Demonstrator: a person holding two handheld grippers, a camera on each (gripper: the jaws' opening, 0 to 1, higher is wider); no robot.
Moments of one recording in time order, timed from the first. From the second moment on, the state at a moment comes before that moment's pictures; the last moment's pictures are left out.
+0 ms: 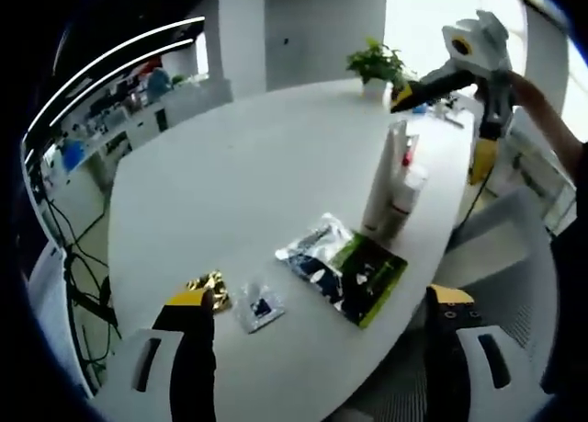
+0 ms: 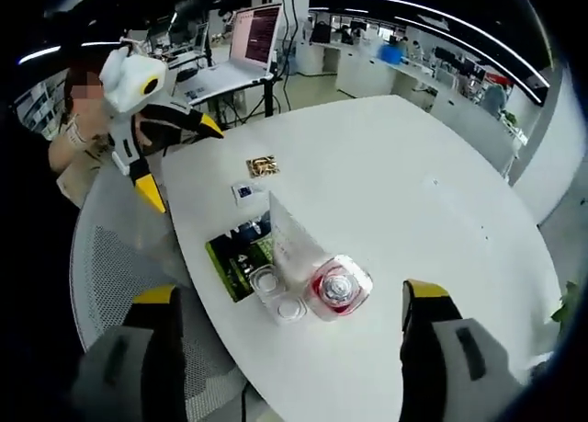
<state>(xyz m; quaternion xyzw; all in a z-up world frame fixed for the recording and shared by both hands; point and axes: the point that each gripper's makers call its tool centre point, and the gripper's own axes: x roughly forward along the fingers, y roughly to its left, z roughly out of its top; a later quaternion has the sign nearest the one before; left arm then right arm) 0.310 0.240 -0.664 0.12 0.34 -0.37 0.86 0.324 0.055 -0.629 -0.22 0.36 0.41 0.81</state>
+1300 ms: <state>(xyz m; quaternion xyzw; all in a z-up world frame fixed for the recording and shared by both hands) 0.321 0.253 -0.702 0.08 0.37 -0.34 0.86 0.301 0.053 -0.649 -0.14 0.34 0.34 0.86</state>
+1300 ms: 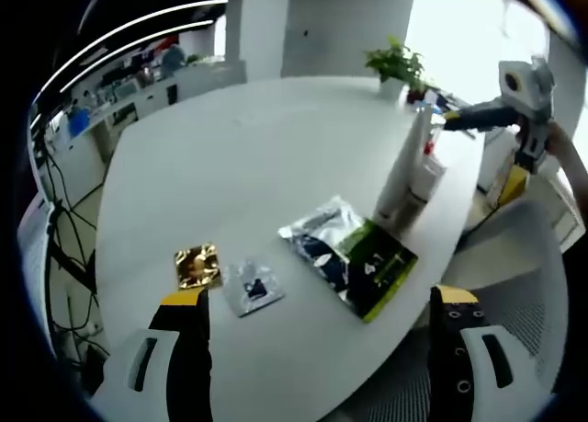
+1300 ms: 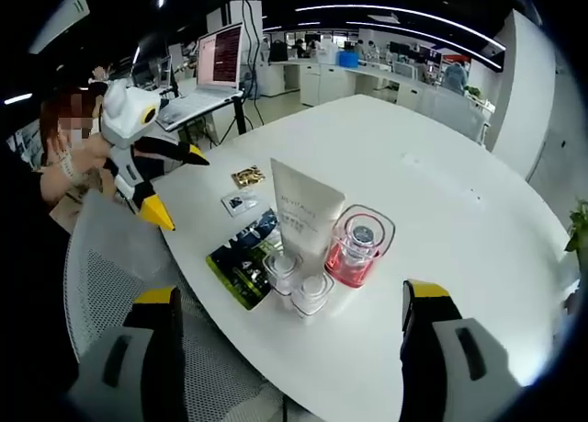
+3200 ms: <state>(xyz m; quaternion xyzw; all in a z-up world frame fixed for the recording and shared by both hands) 0.387 0.276 -0.785 0.11 0.44 -0.21 0.86 0.301 0.055 -0.664 -0.10 0.35 0.29 0.89</state>
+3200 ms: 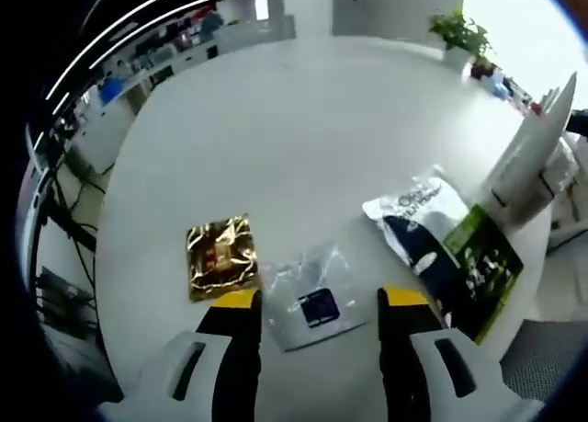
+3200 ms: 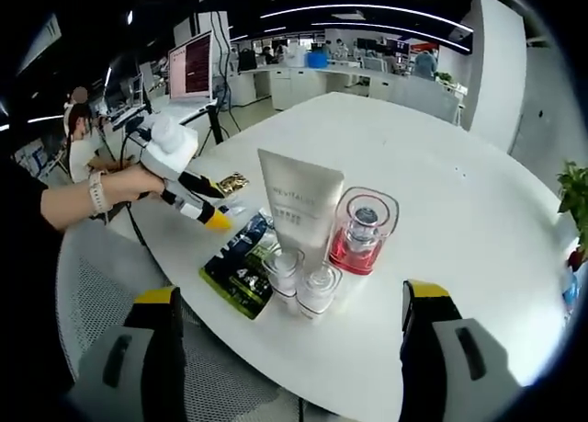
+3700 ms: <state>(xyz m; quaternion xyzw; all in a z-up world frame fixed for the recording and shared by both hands) 0.384 0.270 -0.782 0.13 0.43 -0.27 0.85 0.299 0.052 -0.671 -0.10 0.36 0.29 0.88</state>
